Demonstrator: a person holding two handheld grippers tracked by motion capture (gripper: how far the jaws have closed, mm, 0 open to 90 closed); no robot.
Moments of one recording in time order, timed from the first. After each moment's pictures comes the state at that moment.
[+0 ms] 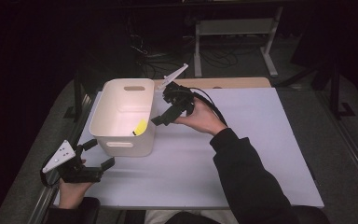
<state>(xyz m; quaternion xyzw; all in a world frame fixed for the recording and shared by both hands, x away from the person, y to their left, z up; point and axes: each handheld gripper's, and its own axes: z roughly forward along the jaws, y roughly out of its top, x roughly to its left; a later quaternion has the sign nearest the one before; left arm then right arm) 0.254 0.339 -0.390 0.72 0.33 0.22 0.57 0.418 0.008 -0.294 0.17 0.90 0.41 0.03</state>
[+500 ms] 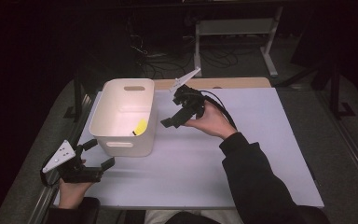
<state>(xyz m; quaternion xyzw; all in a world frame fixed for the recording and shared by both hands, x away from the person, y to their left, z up) 0.255 0.339 -0.390 0.72 0.33 0.22 0.57 0.412 -0.021 -0.300 0.19 0.89 0.42 0.03</state>
